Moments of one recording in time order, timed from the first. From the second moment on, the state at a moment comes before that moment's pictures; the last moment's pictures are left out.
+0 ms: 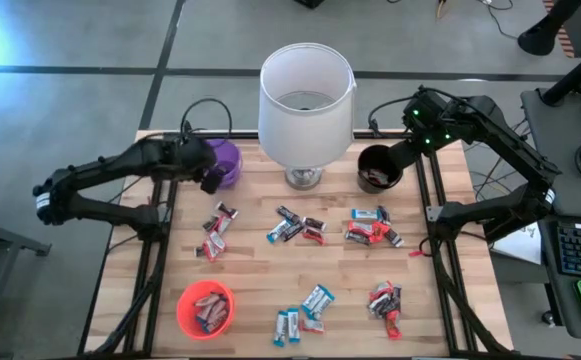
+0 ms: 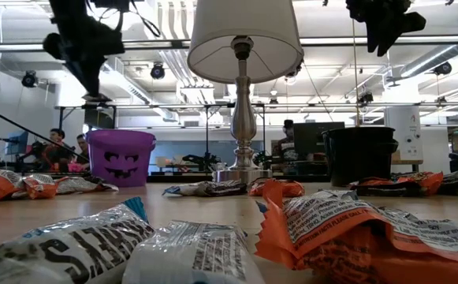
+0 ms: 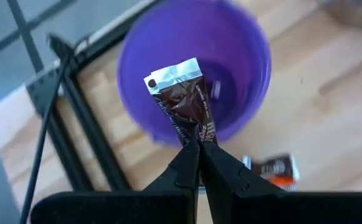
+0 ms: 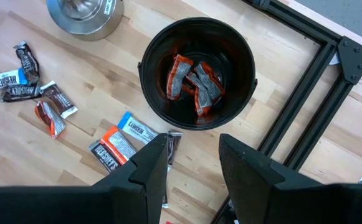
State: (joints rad) left arm 0.37 1.09 1.08 -1.21 -0.43 -0.56; right arm -0.63 1.23 1.58 -1.57 0.02 0.40
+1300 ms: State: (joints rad) left arm 0.48 1.04 1.08 -1.06 -0.20 -0.19; right arm -0.58 1.23 1.58 -1.57 -0.39 0.48
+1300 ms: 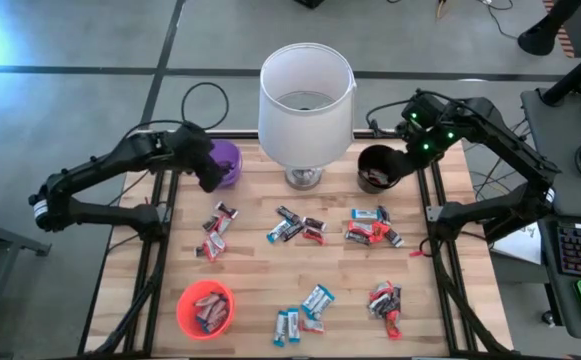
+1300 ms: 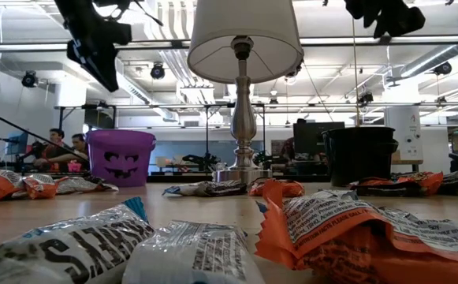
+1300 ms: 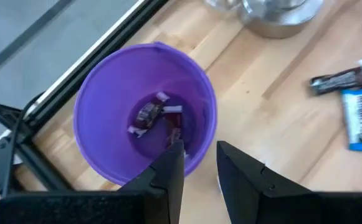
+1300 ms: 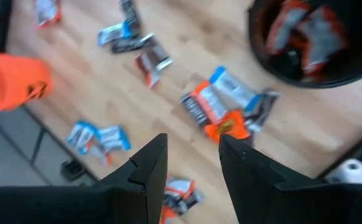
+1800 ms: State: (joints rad) left arm 0.48 0.88 1.08 -1.08 -0.19 -0.19; right arm -0.15 1.24 1.58 -1.35 -0.37 0.79
